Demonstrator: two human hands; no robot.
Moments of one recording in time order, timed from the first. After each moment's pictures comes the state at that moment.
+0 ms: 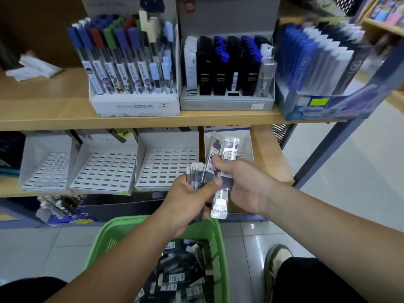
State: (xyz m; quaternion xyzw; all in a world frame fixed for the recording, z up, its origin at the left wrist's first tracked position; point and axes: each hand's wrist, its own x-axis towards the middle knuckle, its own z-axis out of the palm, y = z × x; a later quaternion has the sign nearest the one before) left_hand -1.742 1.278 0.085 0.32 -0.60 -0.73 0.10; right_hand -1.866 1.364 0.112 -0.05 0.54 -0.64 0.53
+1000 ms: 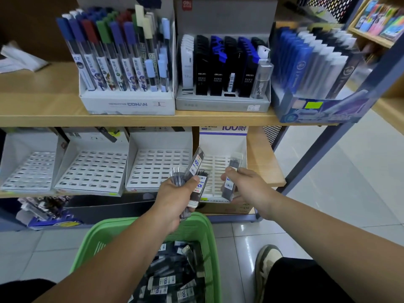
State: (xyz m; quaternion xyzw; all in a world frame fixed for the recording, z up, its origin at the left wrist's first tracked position) left_hand -1.761 1.260 0.048 0.45 -0.53 -0.71 0.12; right_hand -1.891 1.394 0.076 -0.13 0.79 -0.47 0.37
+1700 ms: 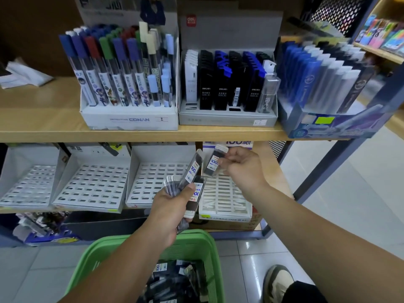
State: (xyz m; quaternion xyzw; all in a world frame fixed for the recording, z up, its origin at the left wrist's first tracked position) left_hand -1.760 1.246 0.056 0.44 -0.50 -0.73 0.16; right_hand -1.933 1.331 0.068 -0.17 0.75 -0.61 0.20
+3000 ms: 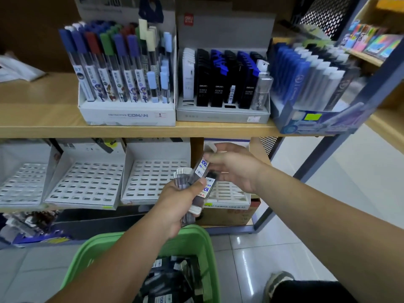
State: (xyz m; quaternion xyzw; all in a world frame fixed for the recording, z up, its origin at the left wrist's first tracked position) left_hand -1.768 1.254 0.069 0.39 -0.51 -0.76 0.10; right_hand -1.914 1.333 0.116 -0.12 0.67 -0.59 0.43
